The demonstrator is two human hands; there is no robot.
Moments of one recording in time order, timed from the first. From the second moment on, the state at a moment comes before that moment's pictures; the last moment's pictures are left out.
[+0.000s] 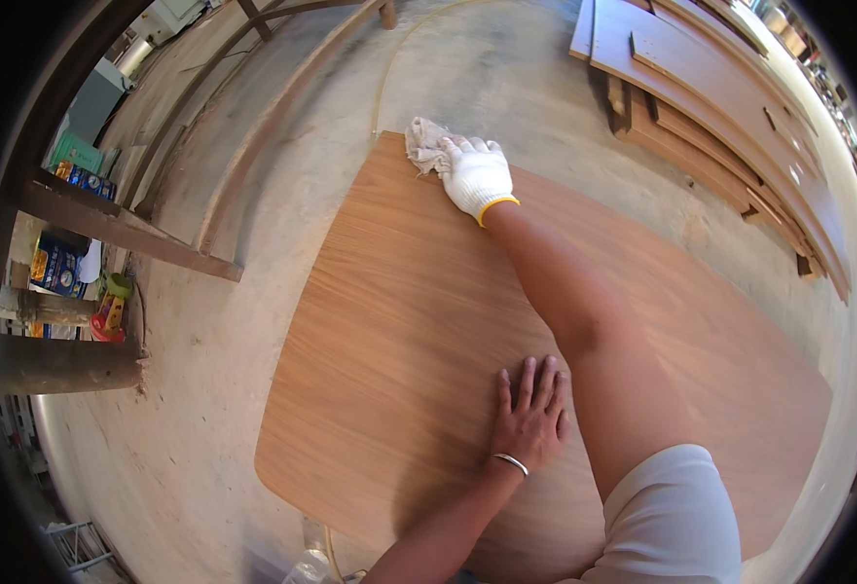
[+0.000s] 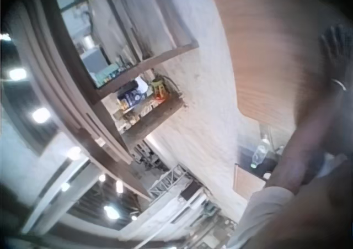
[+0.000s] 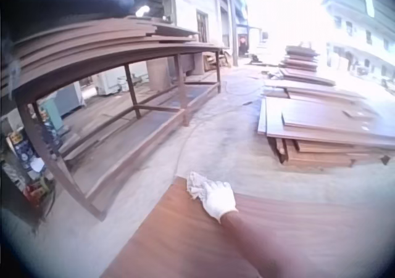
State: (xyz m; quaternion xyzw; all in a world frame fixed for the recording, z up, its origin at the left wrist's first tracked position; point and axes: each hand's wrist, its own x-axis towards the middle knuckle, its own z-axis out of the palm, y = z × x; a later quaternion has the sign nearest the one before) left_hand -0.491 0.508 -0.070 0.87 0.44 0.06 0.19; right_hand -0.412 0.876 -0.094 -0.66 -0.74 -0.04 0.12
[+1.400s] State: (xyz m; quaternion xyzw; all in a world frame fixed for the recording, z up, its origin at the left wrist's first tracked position) left_hand -0.489 0.505 -0.074 0.89 0.45 0.09 0.06; right_hand 0.006 0.530 -0.014 -0.87 -0.49 -0.02 0.06
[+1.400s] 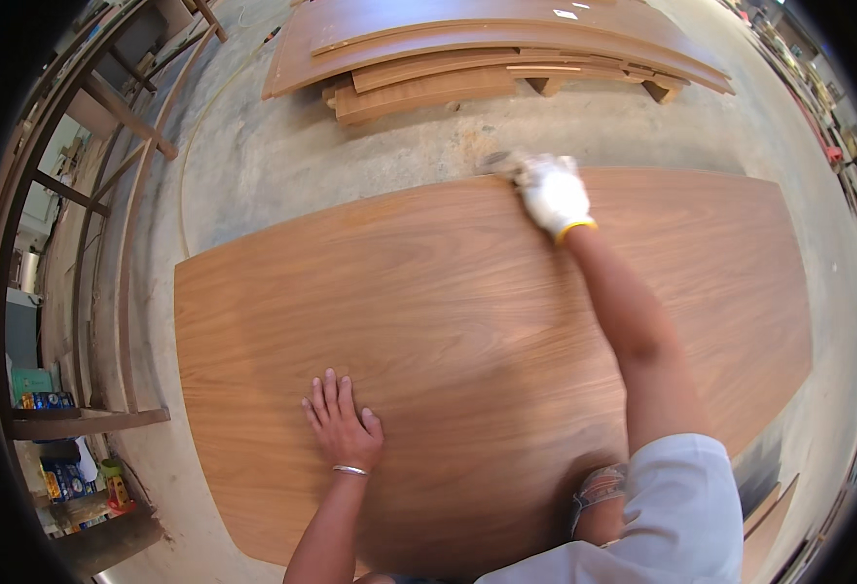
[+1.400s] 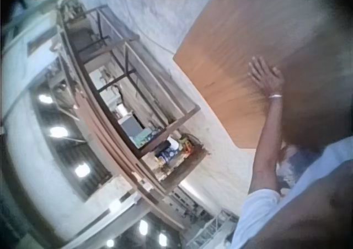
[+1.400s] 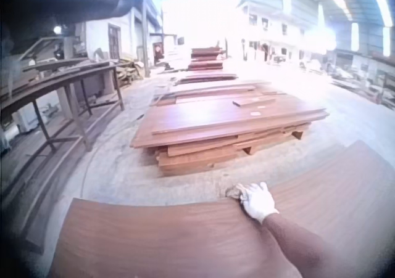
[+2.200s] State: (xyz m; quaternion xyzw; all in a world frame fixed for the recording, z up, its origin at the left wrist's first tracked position) left_hand -0.469 0.499 -0.077 0.89 0.43 0.09 0.05; right_hand 0.218 0.341 -0.050 -0.98 -0.18 -0.08 -0.10
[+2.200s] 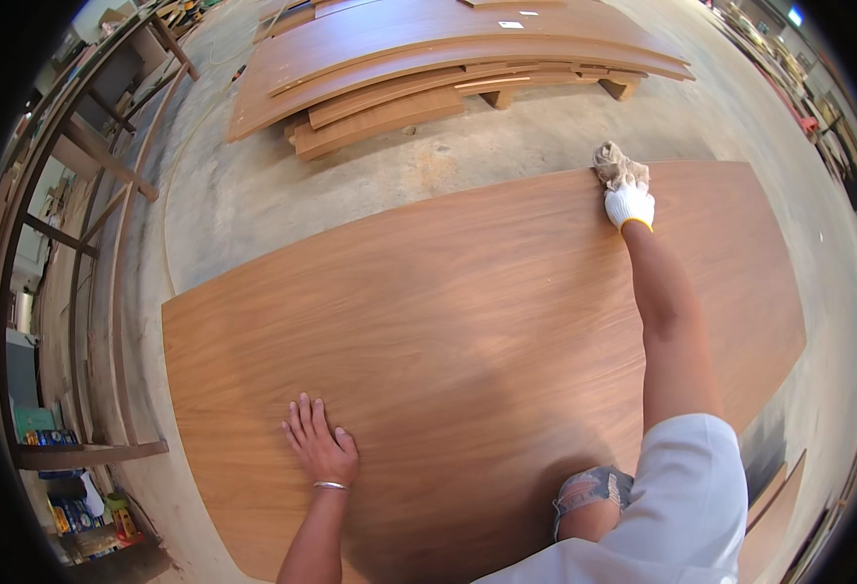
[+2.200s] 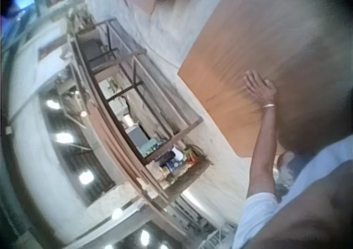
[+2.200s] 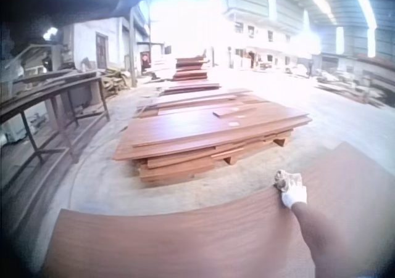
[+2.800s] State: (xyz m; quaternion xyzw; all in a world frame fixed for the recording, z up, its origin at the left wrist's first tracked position) left_hand -0.479 0.504 -0.071 0.89 0.44 0.09 0.04; right_hand 0.021 0.501 -0.035 -0.82 -0.54 -0.11 0.15
